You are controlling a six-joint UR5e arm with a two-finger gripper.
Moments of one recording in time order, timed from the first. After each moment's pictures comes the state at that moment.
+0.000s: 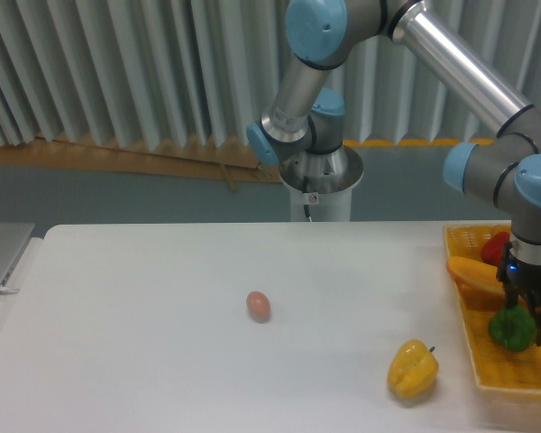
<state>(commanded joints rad) 2.77 -2.06 -1.40 -1.06 1.60 1.93</state>
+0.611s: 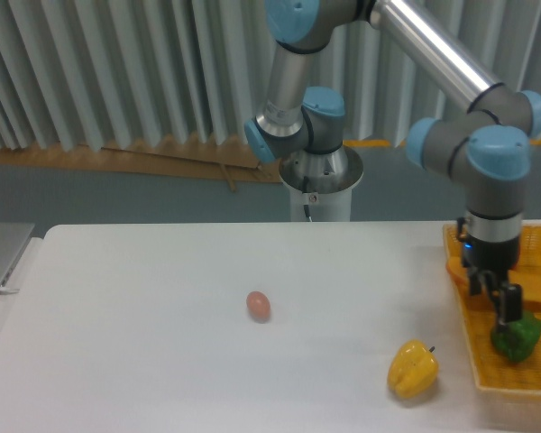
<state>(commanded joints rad) 2.62 -1.90 -1.47 -1.12 1.57 1.85</state>
